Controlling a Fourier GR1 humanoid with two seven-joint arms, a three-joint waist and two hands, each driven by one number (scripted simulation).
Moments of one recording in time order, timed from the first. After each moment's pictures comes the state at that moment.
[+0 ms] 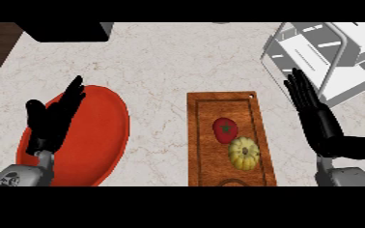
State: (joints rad) left arm -0.10 0.42 -0.15 -1.48 0.20 0.17 0.20; right arm -0.08 -0.34 0.12 -1.50 -0.27 -0.03 -0.23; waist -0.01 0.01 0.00
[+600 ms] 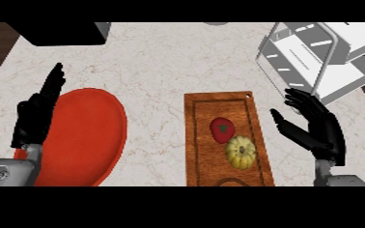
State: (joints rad) left arm -0.13 0.46 -0.10 -1.47 0.06 0.24 0.10; right arm -0.03 -0.28 0.07 -1.48 -0.17 -0.32 -0.01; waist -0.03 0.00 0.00
